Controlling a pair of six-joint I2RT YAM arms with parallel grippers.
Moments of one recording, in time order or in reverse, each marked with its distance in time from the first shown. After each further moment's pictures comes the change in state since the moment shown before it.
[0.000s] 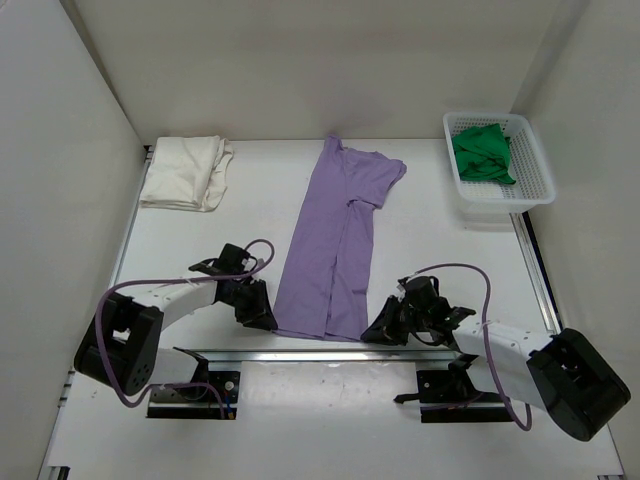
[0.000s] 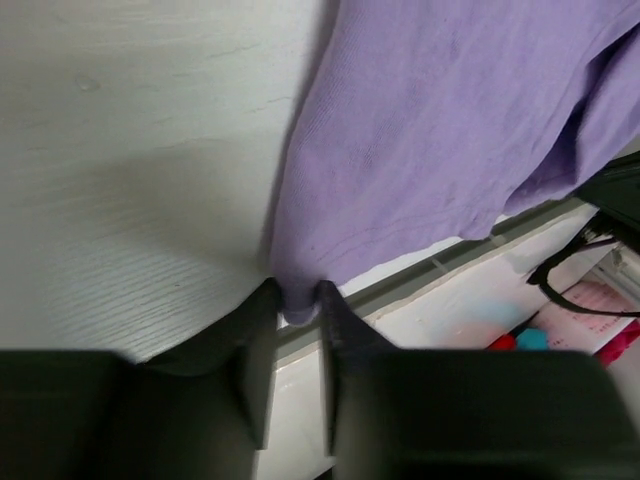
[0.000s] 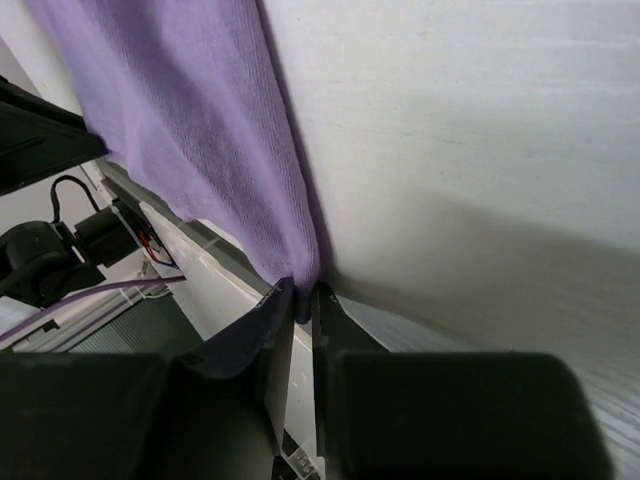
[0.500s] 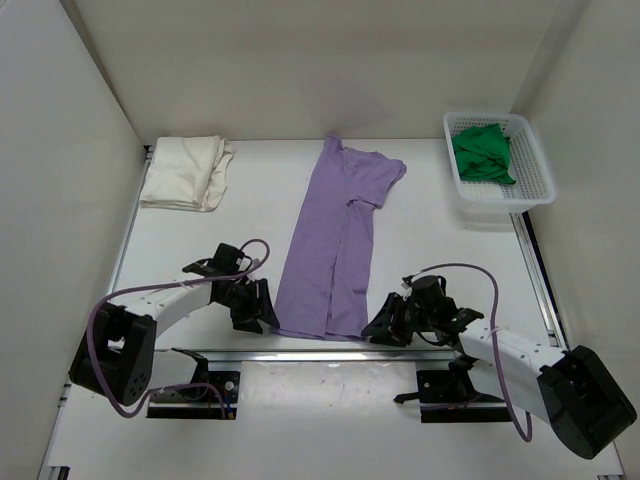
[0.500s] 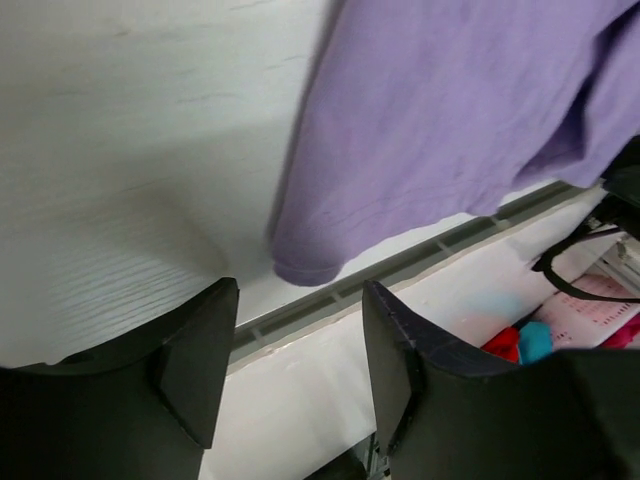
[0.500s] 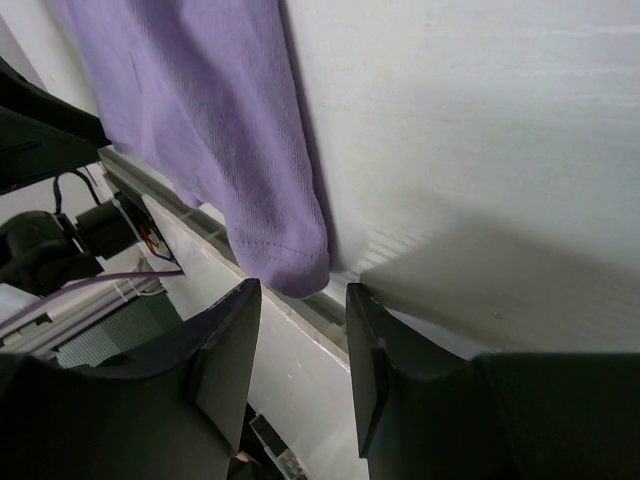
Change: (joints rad) left arm 0.027 -0.048 0.004 -0.089 -0.005 0.042; right arm -0.047 -0.104 0.003 -0.106 -0.020 -0.068
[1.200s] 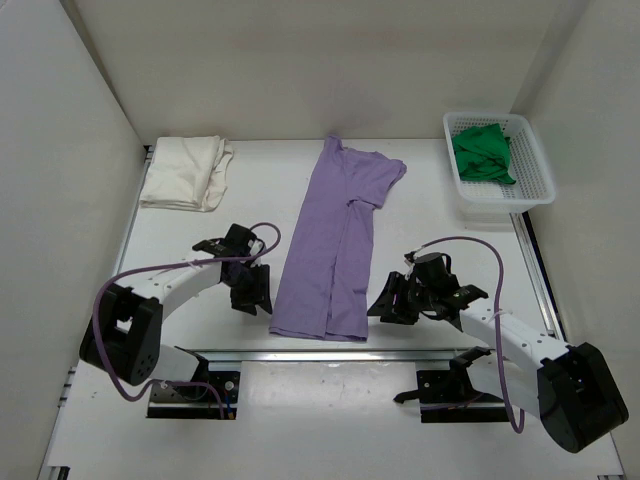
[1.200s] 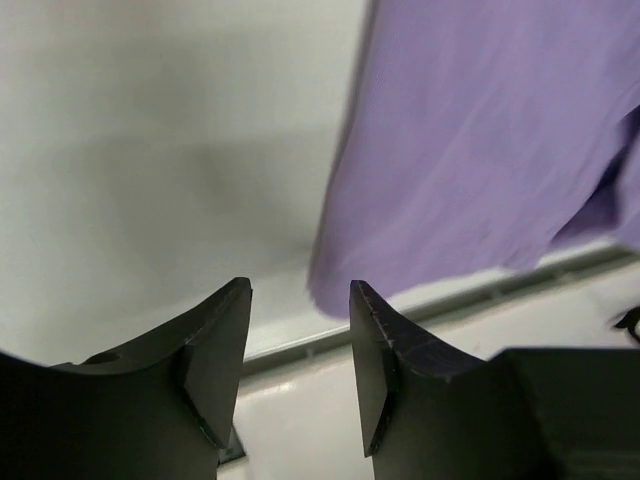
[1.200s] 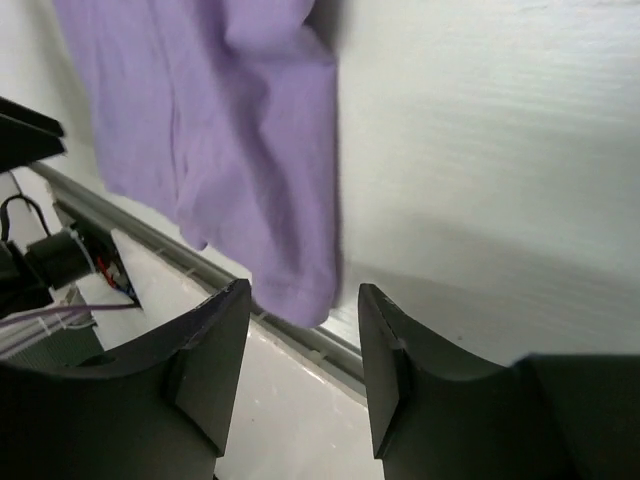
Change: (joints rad) left arm -0.049 0.125 0.242 -0.122 -0.235 0.098; right arm -0.105 0.074 0.214 -0.204 0.074 -0.275
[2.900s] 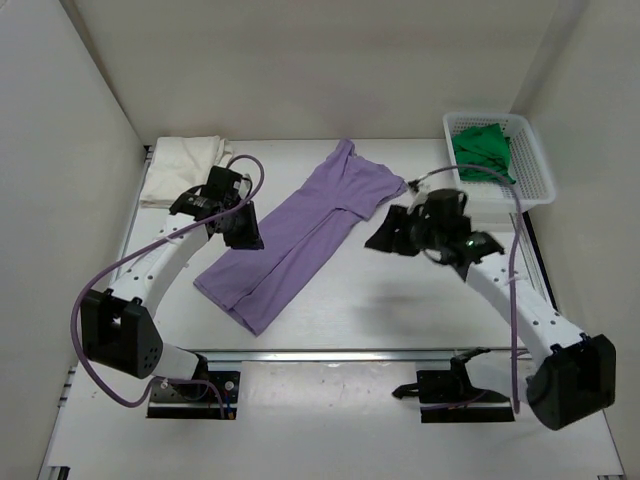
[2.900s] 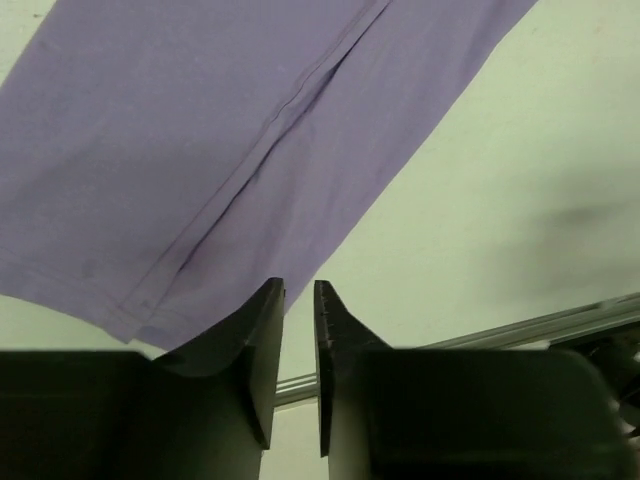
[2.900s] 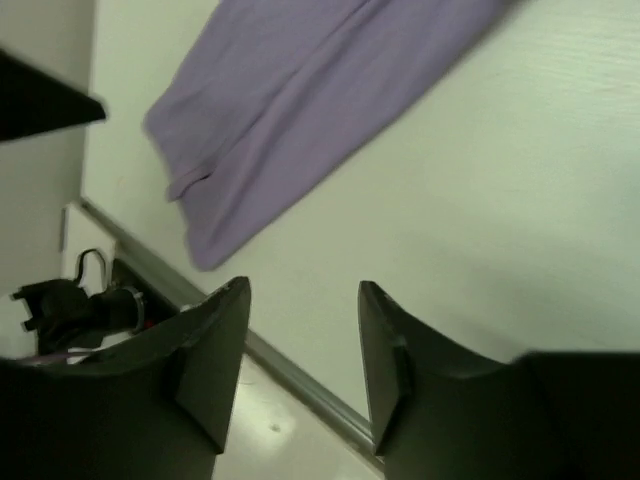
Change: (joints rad) left arm 0.092 0.014 0.446 -0.152 -0.106 -0.024; right arm -0.147 0.182 0.598 -0.190 0.005 -0.298
